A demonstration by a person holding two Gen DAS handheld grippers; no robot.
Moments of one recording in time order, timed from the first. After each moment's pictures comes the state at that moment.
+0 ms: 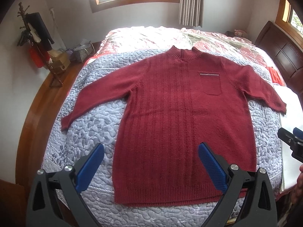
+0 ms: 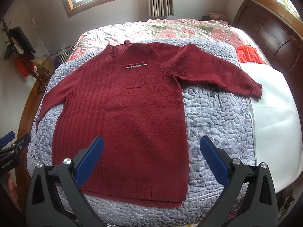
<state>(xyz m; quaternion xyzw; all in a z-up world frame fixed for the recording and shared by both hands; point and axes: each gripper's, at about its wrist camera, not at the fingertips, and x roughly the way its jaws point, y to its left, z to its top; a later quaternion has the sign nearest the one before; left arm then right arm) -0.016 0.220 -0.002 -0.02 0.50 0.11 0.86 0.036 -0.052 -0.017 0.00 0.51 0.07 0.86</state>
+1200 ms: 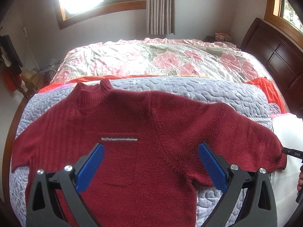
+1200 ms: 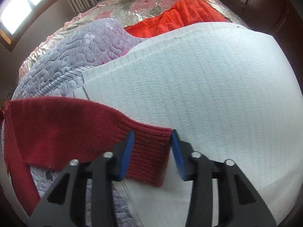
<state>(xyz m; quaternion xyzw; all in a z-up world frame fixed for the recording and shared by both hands) 0.283 -0.001 -0.088 -0.02 0.46 0.06 0.89 0.303 -0.453 -0.179 0.10 0.59 -0.05 0.80</state>
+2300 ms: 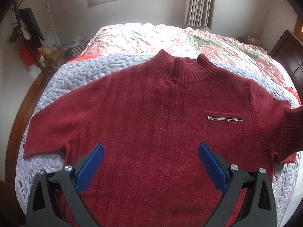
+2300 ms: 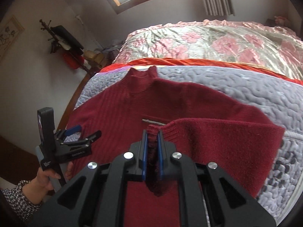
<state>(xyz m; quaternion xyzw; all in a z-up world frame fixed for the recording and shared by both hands) 0.230 0.198 -0.124 -0.06 0.49 0.13 0.86 0.308 -0.042 -0.065 0.06 0.51 0.34 0.79</state>
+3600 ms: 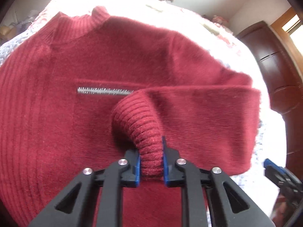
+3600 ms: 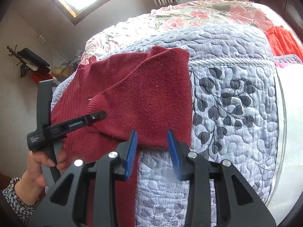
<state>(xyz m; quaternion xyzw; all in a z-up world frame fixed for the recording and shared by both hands) 0.296 0.064 -0.174 -0.16 0.56 -0.04 0.81 0.255 -0.190 -0.115 0.11 0.55 0.19 0.81</state>
